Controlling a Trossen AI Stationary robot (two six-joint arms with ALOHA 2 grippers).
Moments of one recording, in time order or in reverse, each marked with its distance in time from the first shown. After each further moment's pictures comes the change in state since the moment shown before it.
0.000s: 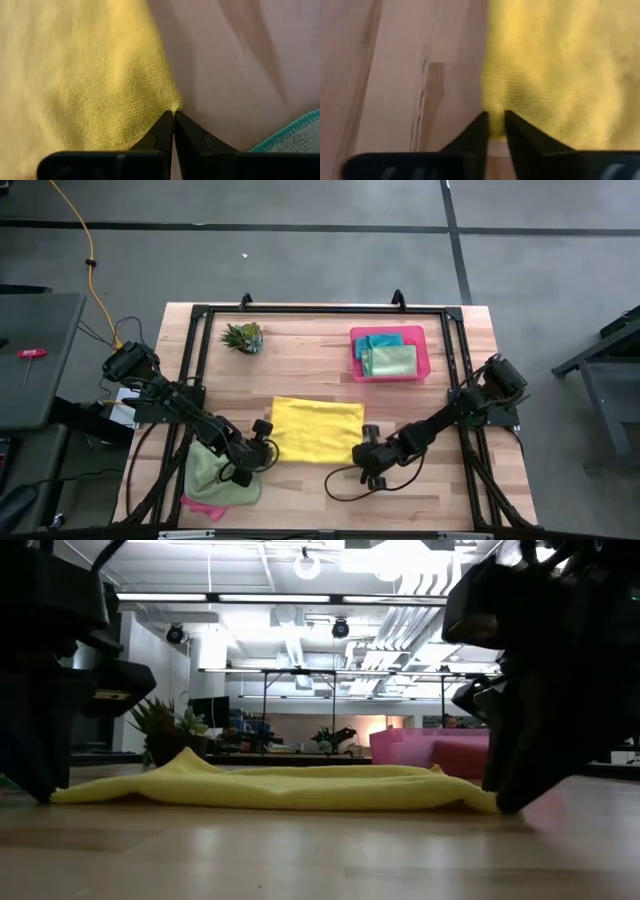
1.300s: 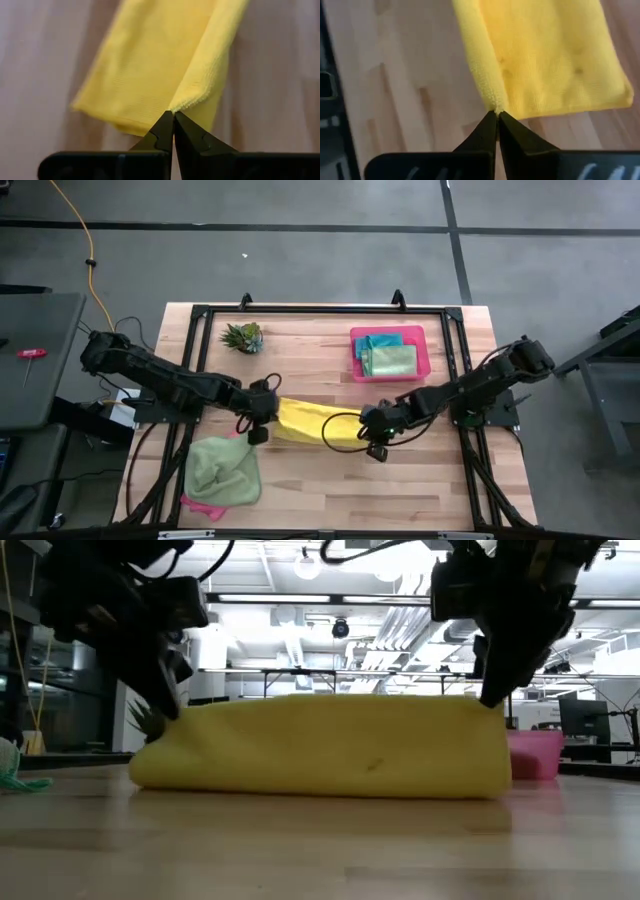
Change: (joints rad) left arm 0.422 -0.308 -0.003 -0.163 0.165 -0.104; right arm -0.217 -0.311 -0.004 -0.293 -0.204 0.271
